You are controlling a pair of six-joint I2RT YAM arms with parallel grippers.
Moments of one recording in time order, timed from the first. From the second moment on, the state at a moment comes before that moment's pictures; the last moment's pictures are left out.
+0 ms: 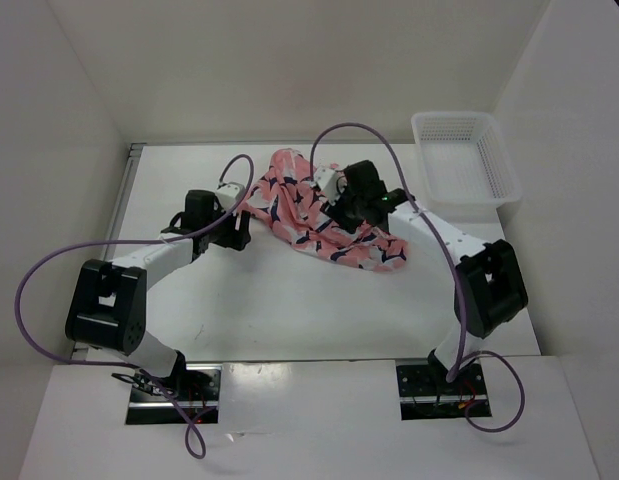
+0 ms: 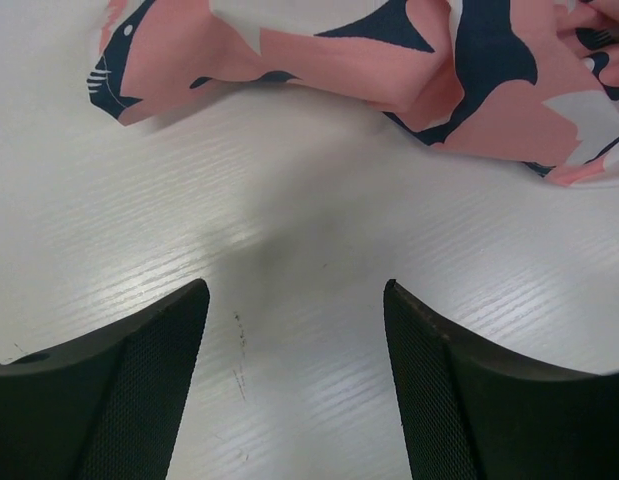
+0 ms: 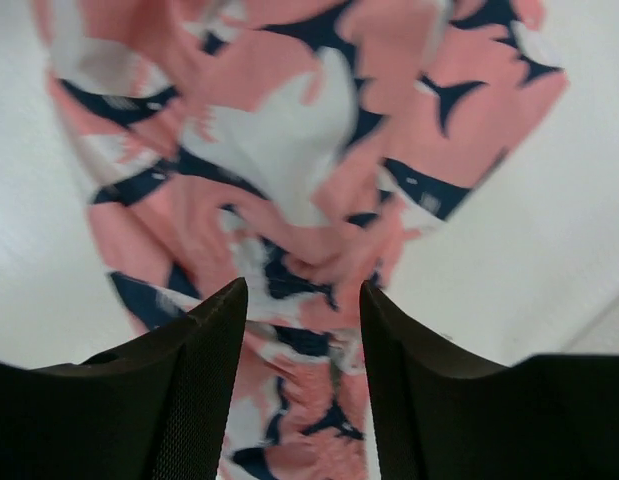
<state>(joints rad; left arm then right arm) -0.17 1.54 0.83 -0.02 0.23 0.07 0.47 1.65 1.28 -0.40 -0.07 -0.54</state>
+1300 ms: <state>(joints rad) -0.17 1.52 1.01 -0.08 0.32 0.07 0.60 1.39 1.03 -0.49 -0.11 -0.78</state>
